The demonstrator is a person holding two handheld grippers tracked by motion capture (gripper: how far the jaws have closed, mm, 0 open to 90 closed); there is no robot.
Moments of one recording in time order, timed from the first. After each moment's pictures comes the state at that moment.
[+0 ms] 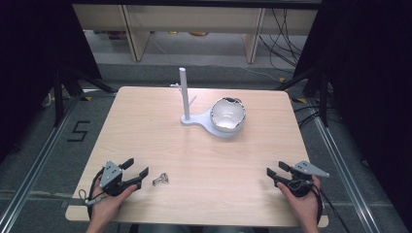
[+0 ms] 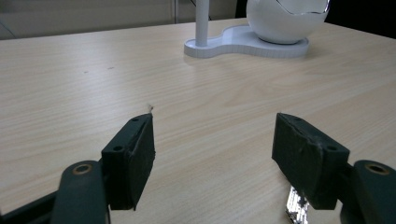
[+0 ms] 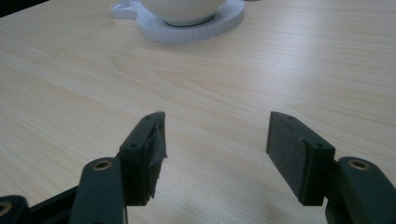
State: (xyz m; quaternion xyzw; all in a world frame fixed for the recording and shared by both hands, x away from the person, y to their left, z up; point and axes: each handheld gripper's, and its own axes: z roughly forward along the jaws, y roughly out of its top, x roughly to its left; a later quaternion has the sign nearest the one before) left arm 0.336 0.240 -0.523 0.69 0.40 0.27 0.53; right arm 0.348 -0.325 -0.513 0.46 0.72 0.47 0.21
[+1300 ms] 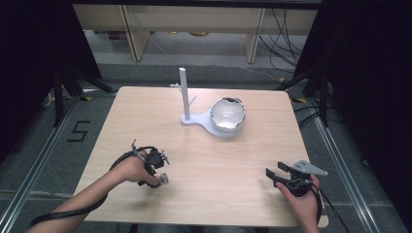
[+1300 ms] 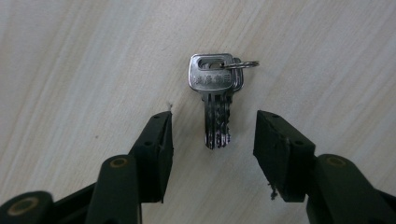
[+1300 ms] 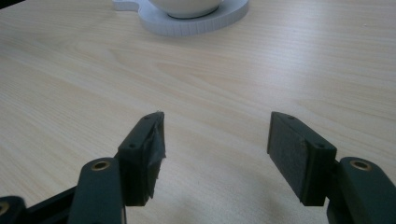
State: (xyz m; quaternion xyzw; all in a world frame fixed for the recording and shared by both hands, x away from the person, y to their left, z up) left arm 0.404 0.147 -0.470 0.97 0.24 0.01 0.07; right arm 0.347 -0.321 -0.512 0.48 0.72 0.46 0.19
